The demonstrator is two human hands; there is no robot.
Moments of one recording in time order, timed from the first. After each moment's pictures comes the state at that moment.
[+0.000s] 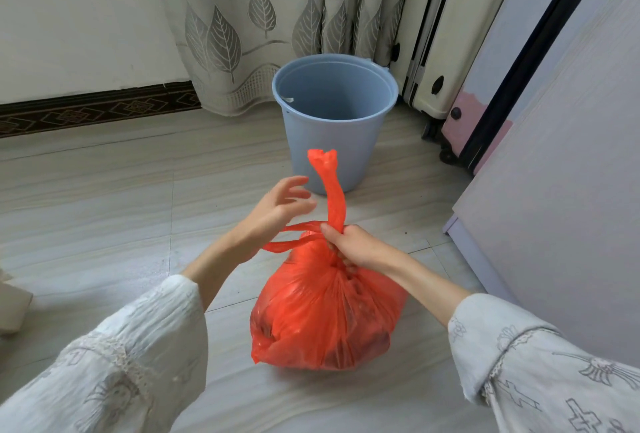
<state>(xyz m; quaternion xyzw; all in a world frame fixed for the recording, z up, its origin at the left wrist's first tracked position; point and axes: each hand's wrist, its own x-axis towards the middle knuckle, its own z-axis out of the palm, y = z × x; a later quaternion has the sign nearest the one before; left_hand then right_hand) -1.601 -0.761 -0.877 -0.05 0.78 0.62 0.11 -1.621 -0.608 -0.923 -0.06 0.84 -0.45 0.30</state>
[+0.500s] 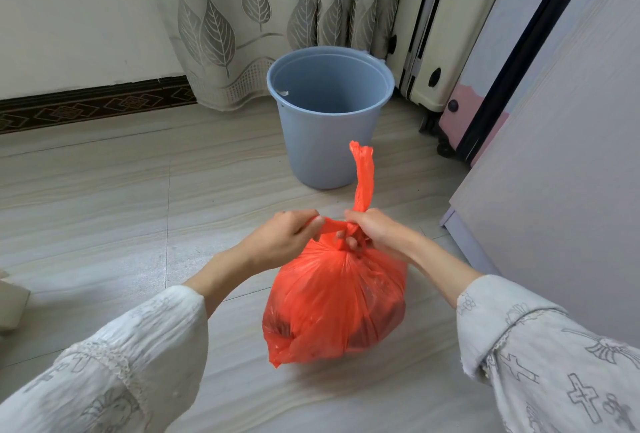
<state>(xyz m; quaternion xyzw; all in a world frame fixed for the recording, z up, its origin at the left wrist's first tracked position) -1.582 -0.747 -0.885 0.12 0.93 0.34 0.09 -1.638 -0.582 -0.921 0.04 0.76 -0.55 0.33</state>
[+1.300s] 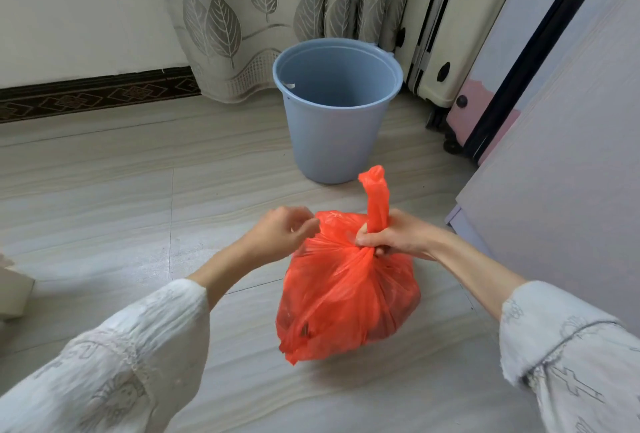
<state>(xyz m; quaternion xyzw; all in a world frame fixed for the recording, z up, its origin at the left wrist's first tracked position) -1.586 -0.758 -0.899 0.03 0.91 0.38 0.13 -1.632 -0.549 -0.909 -0.09 0.80 -0.47 0.37</state>
